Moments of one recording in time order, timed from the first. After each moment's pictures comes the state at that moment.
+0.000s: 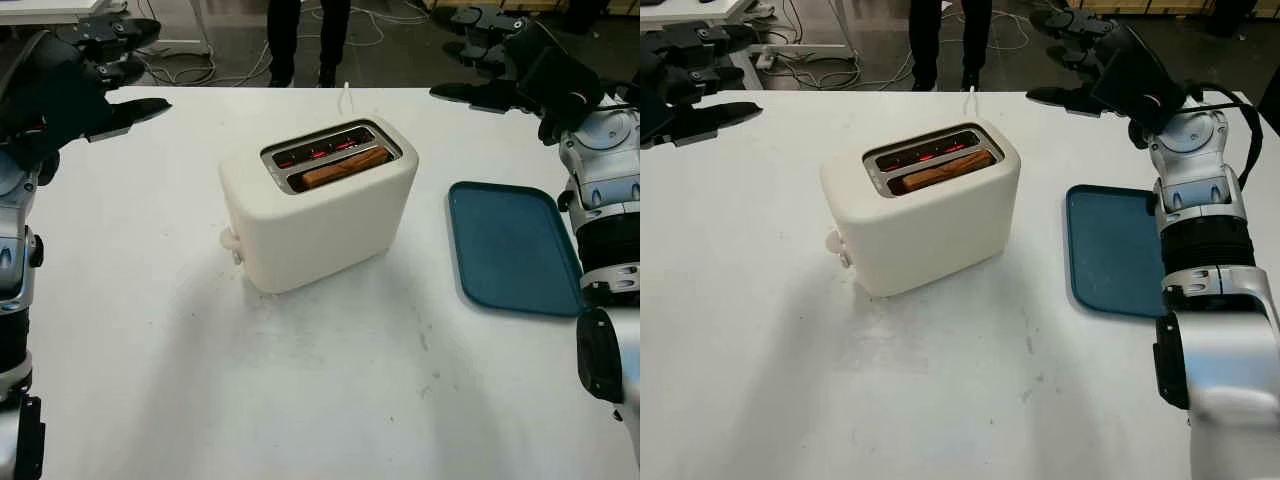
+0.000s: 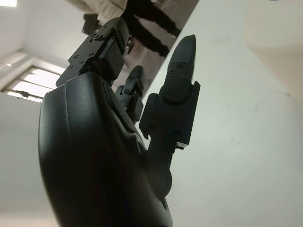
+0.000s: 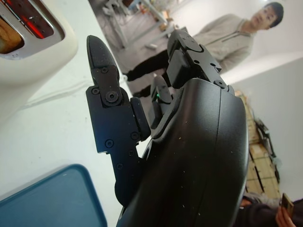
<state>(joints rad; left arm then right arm) -0.57 0.65 0.15 -0.19 0.05 0.46 -0.36 -0.97 -0.54 0.00 0.71 -0.10 -0.18 0.47</state>
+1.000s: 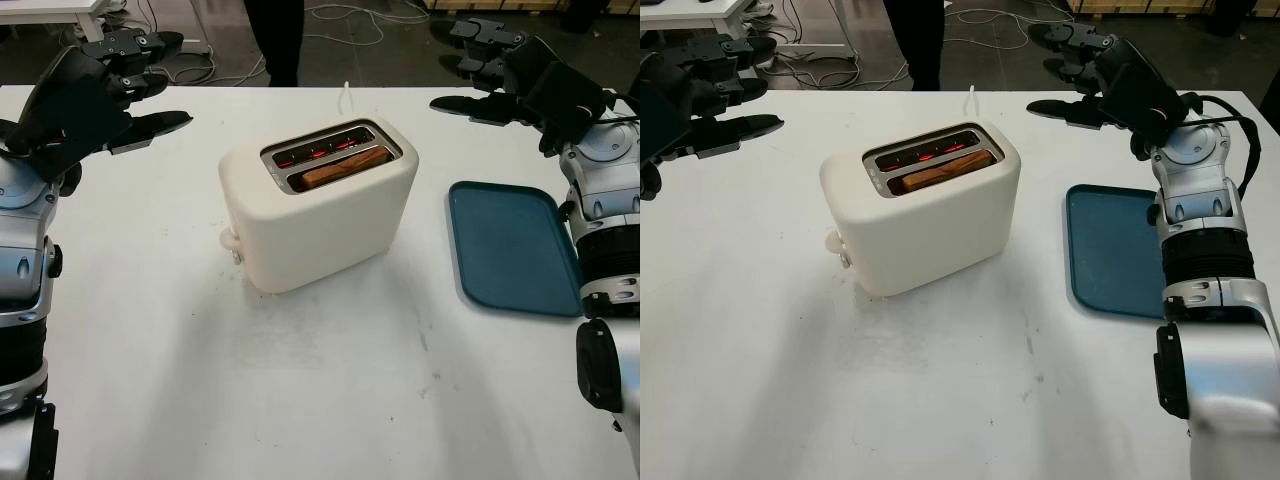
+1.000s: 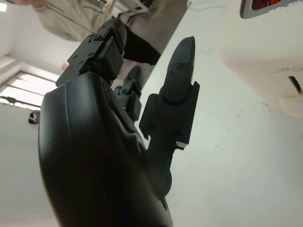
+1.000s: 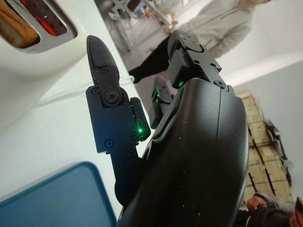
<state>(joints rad) -0.55 0.63 0.13 -0.24 0.06 0.47 -0.36 -0.92 -0.54 -0.02 0.68 -0.07 -0.17 0.50</state>
